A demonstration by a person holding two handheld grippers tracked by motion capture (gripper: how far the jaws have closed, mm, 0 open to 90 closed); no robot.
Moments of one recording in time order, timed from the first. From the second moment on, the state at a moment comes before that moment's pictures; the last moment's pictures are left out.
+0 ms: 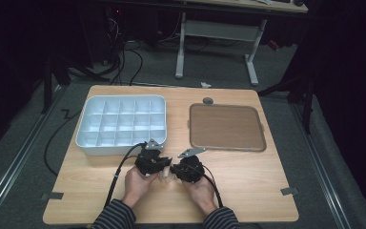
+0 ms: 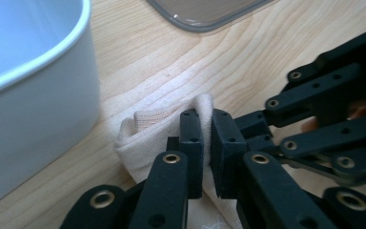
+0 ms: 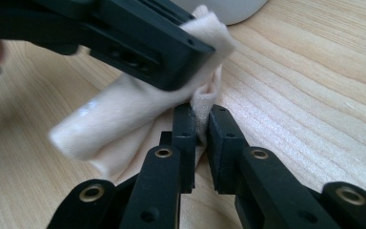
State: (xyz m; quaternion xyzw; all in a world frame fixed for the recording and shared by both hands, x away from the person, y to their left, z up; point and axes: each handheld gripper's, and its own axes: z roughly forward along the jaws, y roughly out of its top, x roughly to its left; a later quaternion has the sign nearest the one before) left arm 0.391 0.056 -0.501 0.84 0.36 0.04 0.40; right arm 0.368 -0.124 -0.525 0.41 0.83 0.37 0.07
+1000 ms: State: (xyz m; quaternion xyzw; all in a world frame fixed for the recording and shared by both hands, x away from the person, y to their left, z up) left arm 0.392 0.055 -0.507 0.85 0.36 0.05 0.39; right arm 0.328 -0.114 -0.508 0.38 0.83 0.40 0.10
